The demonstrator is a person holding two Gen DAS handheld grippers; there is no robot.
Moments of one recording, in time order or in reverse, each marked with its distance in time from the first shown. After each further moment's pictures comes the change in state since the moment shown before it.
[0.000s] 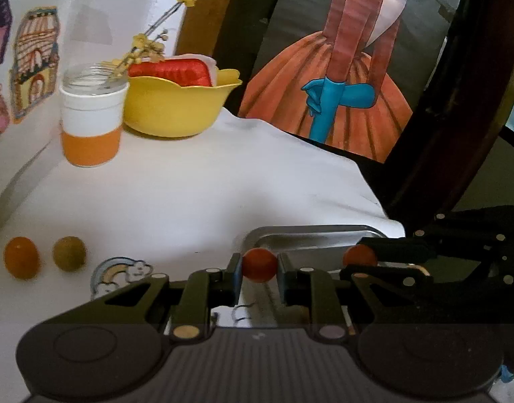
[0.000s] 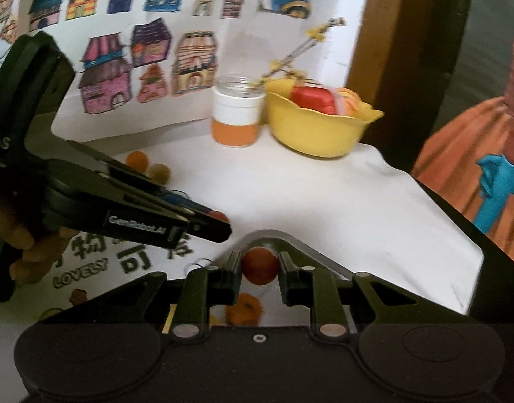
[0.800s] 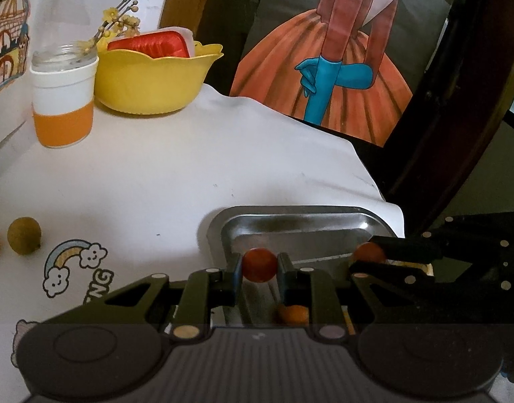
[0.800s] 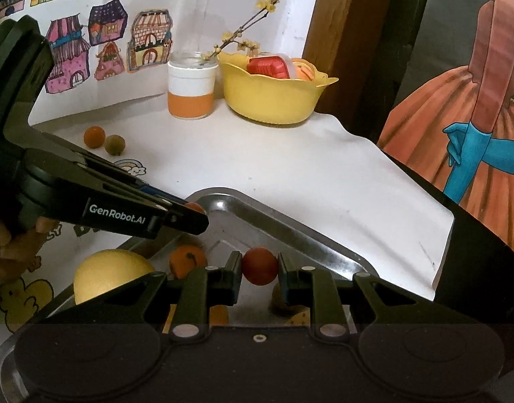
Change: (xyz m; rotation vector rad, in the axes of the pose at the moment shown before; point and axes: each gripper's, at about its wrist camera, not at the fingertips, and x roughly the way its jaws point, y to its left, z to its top) left arm 0.033 -0.020 -0.010 0.007 0.051 0.004; right arm 0.005 -0.020 -0.030 0.040 0.043 -0.084
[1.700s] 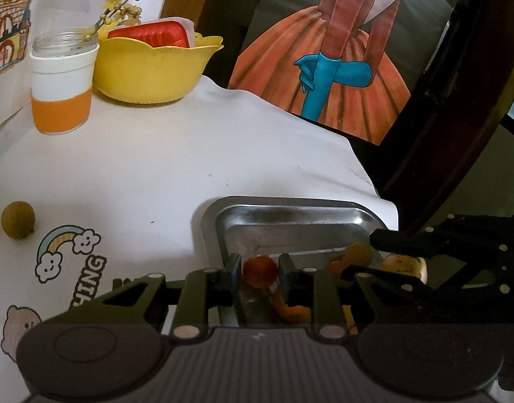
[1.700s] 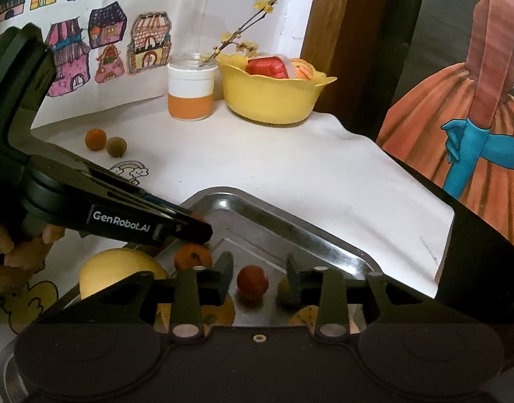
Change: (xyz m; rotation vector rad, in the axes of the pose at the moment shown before) left arm 0.000 0.001 -0.004 -0.034 0.015 -0.024; right arm -0.006 0.001 -0.003 0.020 -0.020 -0.006
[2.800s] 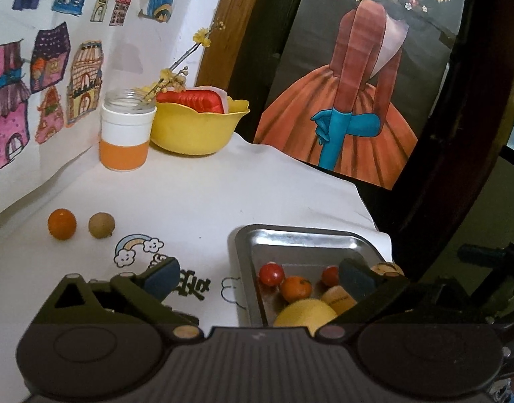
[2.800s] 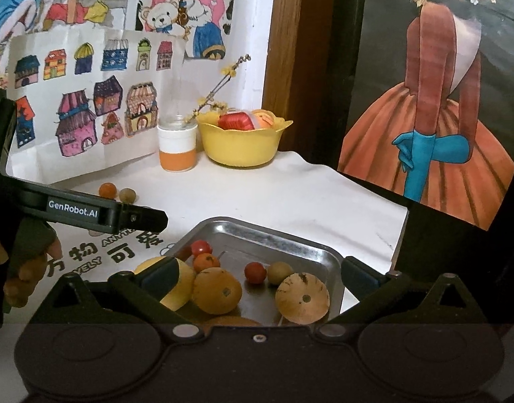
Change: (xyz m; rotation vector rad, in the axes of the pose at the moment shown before) left arm -0.093 -0.013 -0.031 -0.011 -0.196 0.102; right arm -0.104 0.011 -0.035 0.138 -0.171 -0.080
